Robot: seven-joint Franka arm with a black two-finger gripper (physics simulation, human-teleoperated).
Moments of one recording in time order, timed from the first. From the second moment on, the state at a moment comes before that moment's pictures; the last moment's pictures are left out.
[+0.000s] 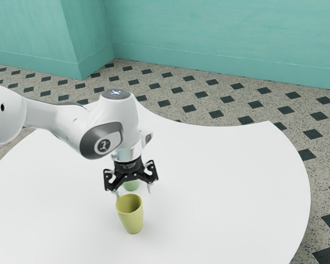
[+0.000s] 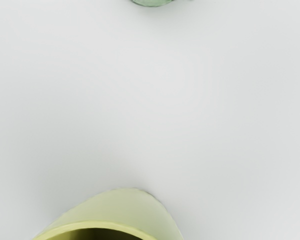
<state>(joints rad) 0.15 0.04 -0.41 -2.26 0.04 2.26 -1.02</state>
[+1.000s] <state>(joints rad) 0.13 0.11 -0.42 -2.23 0.04 2.28 -0.98</state>
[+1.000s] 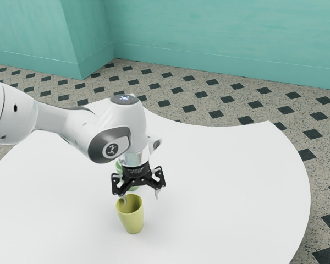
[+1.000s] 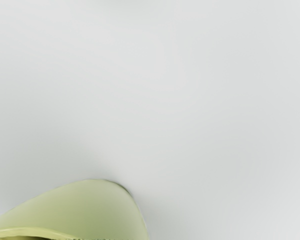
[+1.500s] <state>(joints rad) 0.13 0.15 -0.42 -2.22 0.05 2.30 -0.98</state>
